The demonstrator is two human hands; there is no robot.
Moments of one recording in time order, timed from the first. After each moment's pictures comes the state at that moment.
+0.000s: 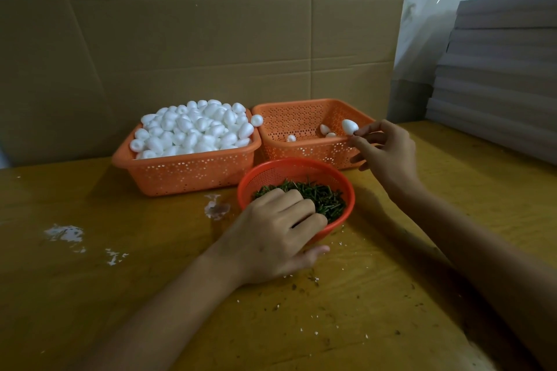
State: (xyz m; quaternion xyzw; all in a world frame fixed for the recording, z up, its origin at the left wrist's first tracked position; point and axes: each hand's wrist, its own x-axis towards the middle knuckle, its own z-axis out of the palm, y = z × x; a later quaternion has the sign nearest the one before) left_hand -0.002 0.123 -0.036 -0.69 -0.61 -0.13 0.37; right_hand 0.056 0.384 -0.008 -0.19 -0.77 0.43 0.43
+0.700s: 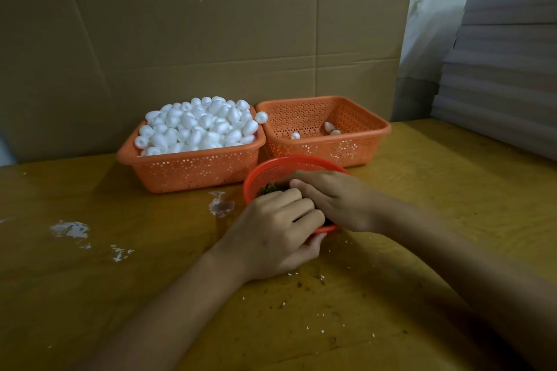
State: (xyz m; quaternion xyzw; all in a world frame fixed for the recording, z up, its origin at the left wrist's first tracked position) left_hand -0.001 0.123 -0.038 -0.67 -0.62 -0.18 0.35; right_hand 0.074 0.291 0.007 0.10 -0.96 0.24 0.10
